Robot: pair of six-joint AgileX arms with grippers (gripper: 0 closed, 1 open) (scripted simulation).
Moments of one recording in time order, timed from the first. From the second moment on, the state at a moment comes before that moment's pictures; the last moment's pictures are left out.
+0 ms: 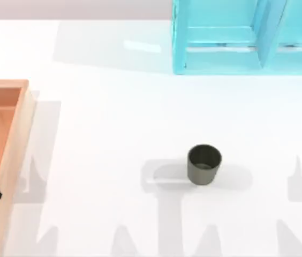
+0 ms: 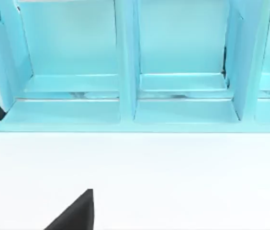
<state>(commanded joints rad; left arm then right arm) 0.00 0.00 0.00 0.00 0.00 0.00 0.06 0.20 0.15 -0.13 0.00 0.04</state>
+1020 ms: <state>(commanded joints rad) 0.00 0.00 0.00 0.00 0.00 0.00 0.47 1.58 1.38 -1.05 0.00 0.46</state>
